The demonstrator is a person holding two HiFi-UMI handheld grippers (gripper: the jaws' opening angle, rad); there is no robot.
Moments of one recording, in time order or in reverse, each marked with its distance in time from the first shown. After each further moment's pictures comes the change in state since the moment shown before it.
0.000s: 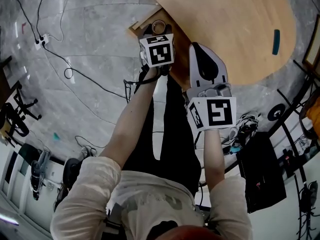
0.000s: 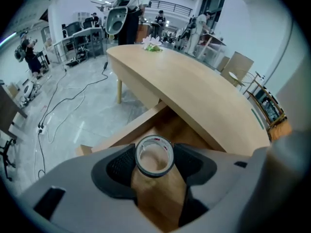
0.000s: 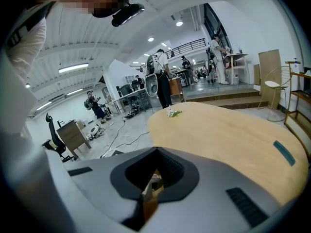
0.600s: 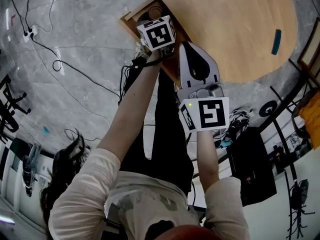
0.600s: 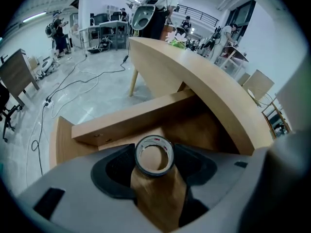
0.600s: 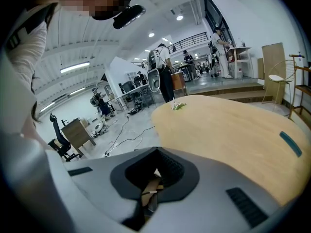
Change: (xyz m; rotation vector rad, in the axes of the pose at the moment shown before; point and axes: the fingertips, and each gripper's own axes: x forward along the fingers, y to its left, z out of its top) left arm 0.049 0.011 -0.009 -0.257 -0.035 0.069; right arm 0.009 0.014 -0.030 0.014 0.054 0.047
